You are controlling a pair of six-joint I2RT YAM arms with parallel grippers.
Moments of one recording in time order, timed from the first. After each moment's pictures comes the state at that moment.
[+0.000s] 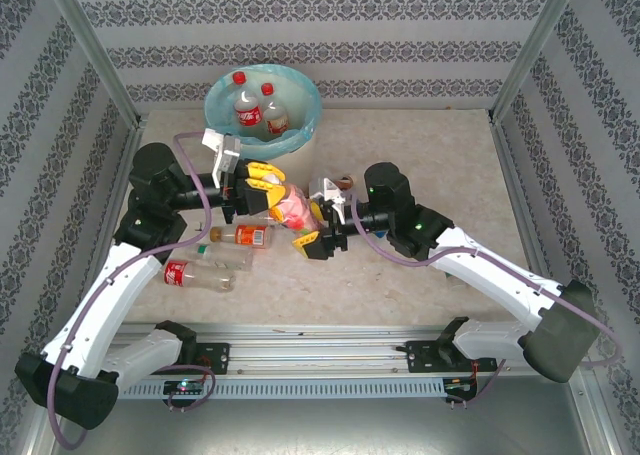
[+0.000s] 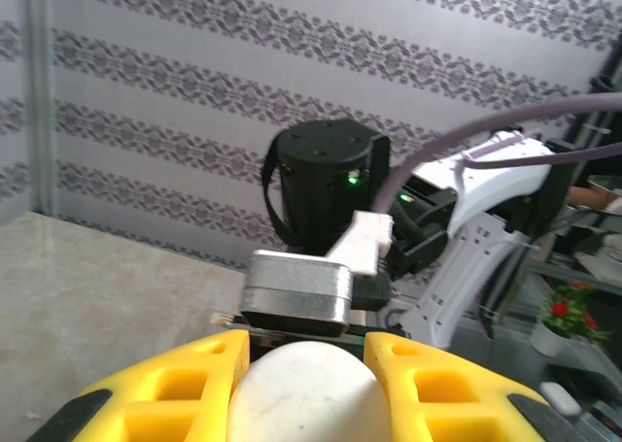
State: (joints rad) left arm -0.31 1.01 1.08 0.01 1.07 -0.28; right arm 0.74 1.23 0.99 -0.07 -0.83 -0.06
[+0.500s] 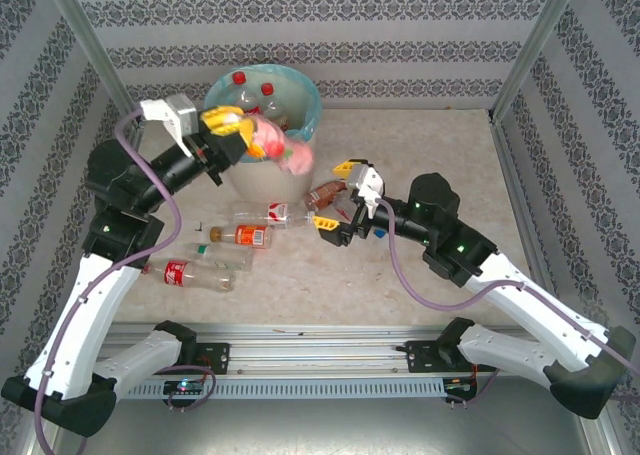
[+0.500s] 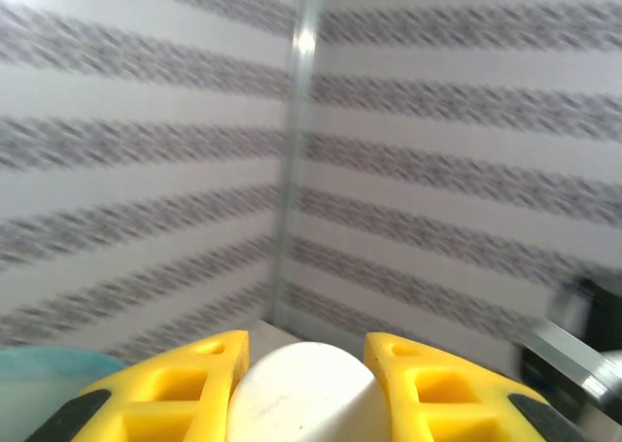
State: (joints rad) left arm -0.31 0.97 1.30 -0.06 0.48 -0.23; right arm 0.74 0.97 0.95 -0.07 -0.37 -0.20
